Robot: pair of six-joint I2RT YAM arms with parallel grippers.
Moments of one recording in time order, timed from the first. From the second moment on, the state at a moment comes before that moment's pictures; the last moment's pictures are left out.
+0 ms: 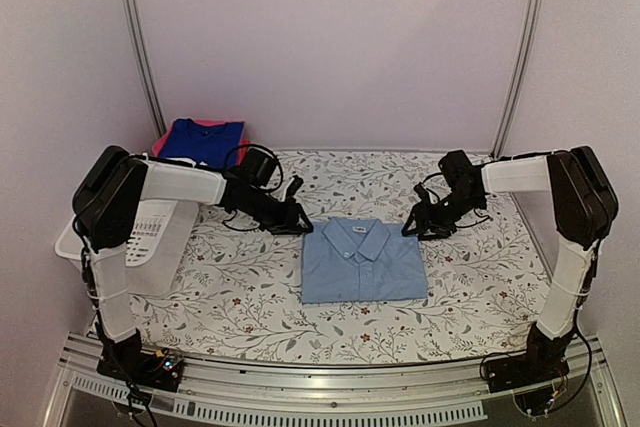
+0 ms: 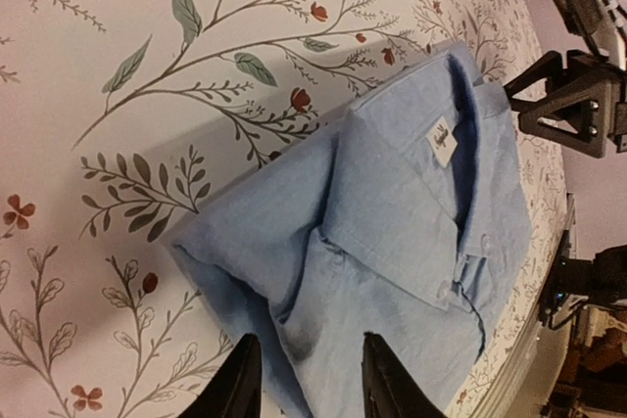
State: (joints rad) left arm -0.58 2.00 1.29 -0.24 0.50 -0.43; right arm 0.33 1.90 1.20 -0.52 -0.52 0.25
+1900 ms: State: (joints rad) left arm -0.45 2.17 1.32 -0.03 0.48 -0.47; right arm 0.33 2.10 1.32 -0.34 -0.56 0.22
